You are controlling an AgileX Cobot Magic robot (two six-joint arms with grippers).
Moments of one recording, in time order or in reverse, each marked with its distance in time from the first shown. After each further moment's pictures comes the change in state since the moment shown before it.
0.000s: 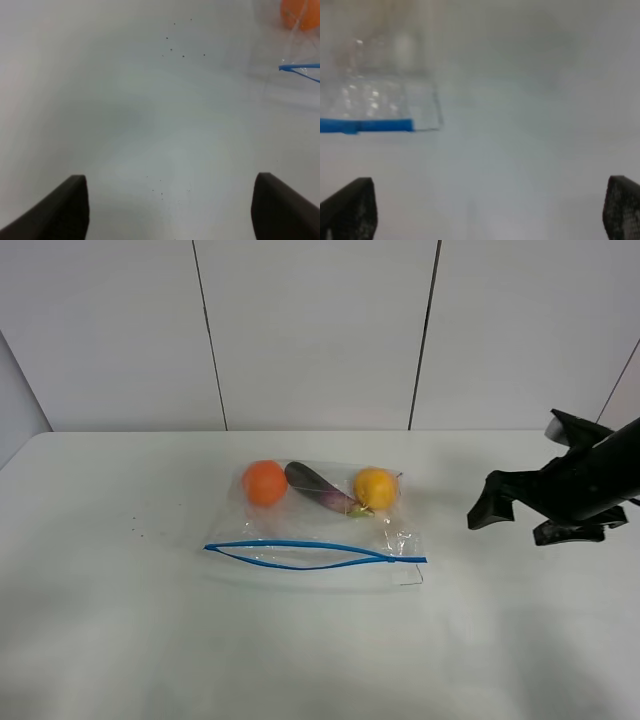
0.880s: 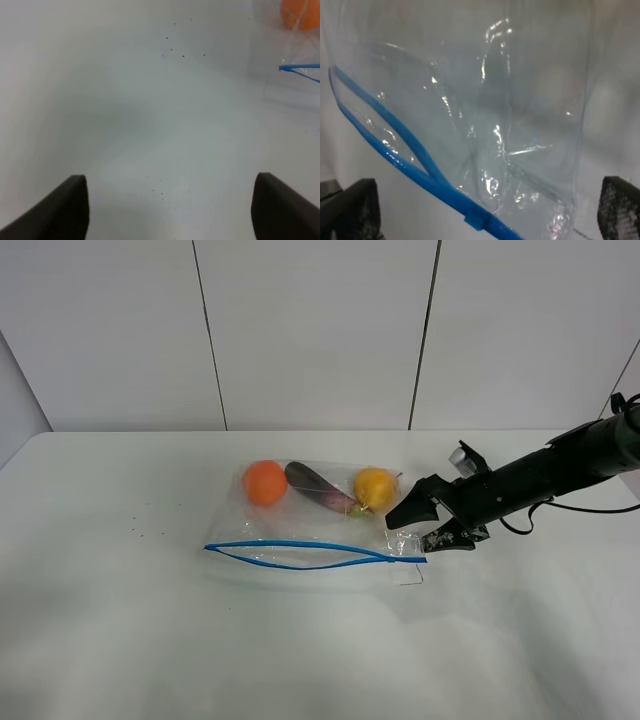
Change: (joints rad) left arm 0.000 0.000 0.000 0.000 0.000 0.000; right arm 0.000 0.549 -0.252 0.582 0.296 -0.621
